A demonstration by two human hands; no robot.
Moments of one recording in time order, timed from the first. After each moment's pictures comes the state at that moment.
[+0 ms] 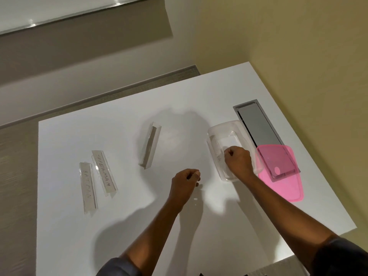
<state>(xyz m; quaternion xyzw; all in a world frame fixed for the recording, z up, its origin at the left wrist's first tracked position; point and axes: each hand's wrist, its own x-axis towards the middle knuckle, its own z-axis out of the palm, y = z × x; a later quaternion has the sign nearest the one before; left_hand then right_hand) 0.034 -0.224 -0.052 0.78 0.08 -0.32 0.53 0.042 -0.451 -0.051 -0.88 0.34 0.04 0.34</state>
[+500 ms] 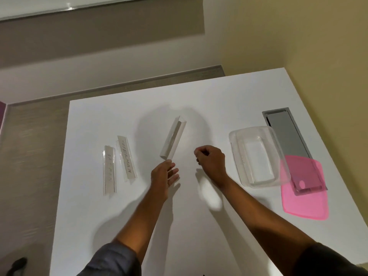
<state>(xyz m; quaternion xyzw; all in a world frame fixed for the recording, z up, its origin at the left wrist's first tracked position) 0.075 -0.104 -0.067 0.56 0.38 -0.23 0.70 0.084 -0.288 -0.034 -0.80 0.25 0.06 0.55</state>
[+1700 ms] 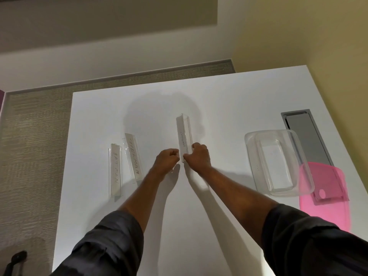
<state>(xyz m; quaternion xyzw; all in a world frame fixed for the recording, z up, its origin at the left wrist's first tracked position) 0.160 -0.064 -0.101 0.80 0.17 -0.32 0.49 0.153 -0.212 -0.110 -0.88 0.22 0.20 0.37</state>
